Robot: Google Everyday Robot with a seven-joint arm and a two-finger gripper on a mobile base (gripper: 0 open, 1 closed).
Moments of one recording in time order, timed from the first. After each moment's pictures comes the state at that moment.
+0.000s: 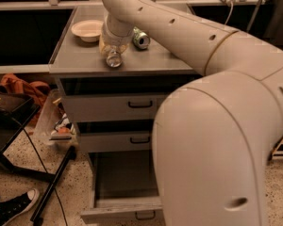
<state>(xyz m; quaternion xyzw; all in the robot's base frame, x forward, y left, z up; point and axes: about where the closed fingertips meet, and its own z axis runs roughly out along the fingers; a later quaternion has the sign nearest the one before) 0.787 0.100 0.855 -0.15 0.94 0.12 0.29</state>
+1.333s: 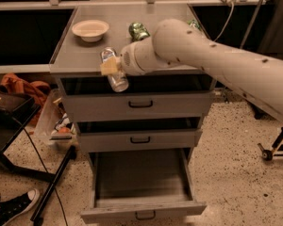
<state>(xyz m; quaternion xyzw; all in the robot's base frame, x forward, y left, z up) 0.664 0.084 0.857 -0.22 0.86 0.30 0.36</state>
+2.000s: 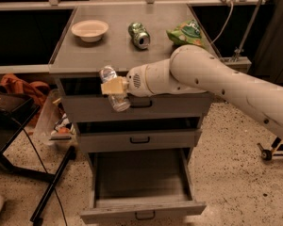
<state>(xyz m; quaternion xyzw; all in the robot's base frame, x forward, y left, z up) 0.608 0.078 0.831 -0.24 0.82 0.38 0.34</state>
